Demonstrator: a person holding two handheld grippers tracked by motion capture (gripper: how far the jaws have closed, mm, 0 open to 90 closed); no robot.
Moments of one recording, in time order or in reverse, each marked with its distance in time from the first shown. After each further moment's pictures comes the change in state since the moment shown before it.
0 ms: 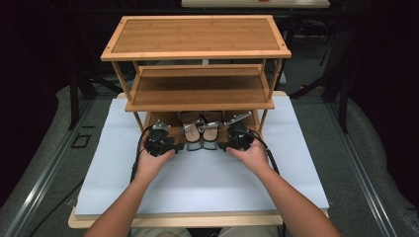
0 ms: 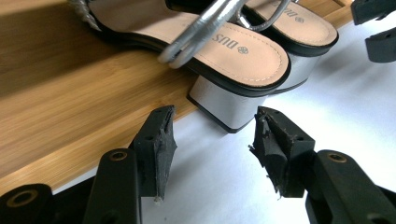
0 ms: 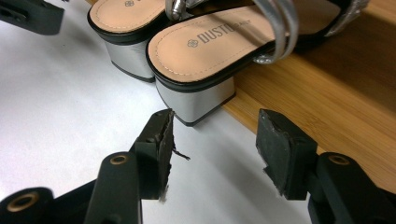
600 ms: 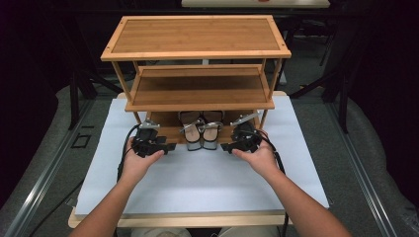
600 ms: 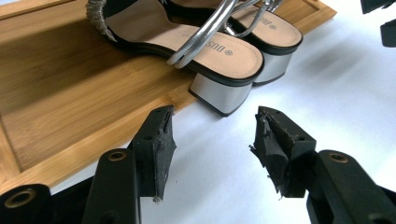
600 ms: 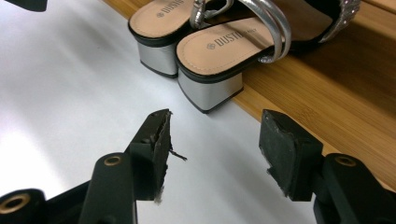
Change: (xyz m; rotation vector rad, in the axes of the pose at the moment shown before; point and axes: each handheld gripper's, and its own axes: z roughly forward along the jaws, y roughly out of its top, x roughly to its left) left arm 0.002 0.001 -0.047 -0.003 -0.022 0.055; right arm 0.007 -0.005 -0.038 -0.032 0.028 -0.012
